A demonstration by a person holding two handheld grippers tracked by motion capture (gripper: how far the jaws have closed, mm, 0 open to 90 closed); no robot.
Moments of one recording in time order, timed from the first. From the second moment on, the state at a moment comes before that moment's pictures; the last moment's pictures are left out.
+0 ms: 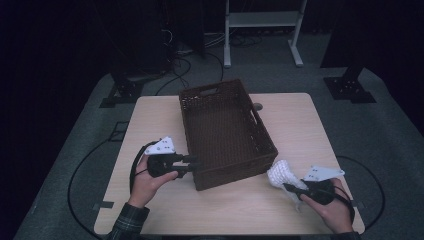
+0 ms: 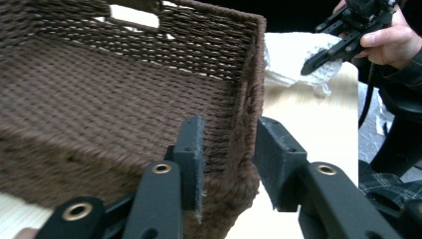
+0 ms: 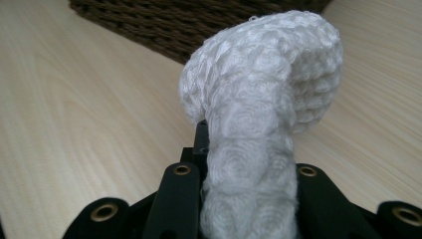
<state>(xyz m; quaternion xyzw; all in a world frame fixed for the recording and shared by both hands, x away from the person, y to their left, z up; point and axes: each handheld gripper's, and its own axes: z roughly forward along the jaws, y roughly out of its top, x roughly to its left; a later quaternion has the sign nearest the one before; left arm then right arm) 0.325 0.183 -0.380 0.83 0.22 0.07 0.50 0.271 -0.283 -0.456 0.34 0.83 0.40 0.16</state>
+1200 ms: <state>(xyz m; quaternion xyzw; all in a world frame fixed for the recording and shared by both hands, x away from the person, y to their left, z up) 0.320 0.267 -0.478 0.85 0.39 0.14 0.34 0.316 -0.345 -0.485 0.47 0.79 0.34 0.21</state>
